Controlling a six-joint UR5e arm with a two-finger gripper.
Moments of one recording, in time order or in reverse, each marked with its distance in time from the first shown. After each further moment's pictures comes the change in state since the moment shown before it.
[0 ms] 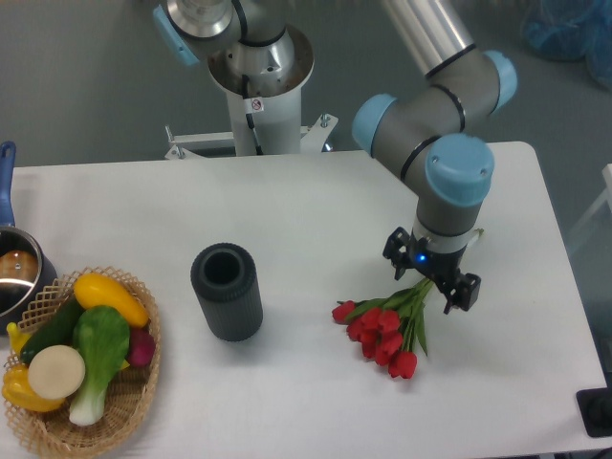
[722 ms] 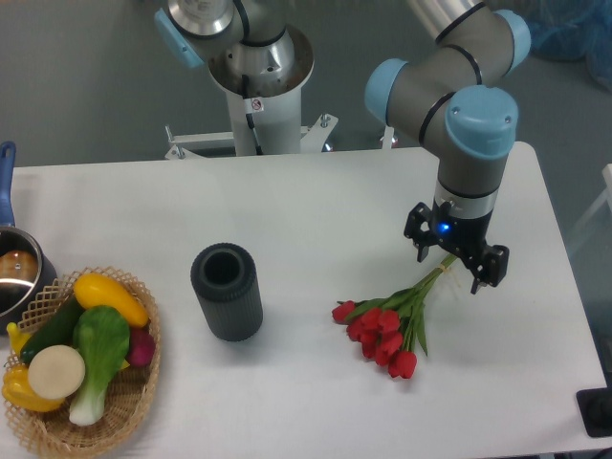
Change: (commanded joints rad) arm 0.061 0.015 0.023 0.009 0.005 0.032
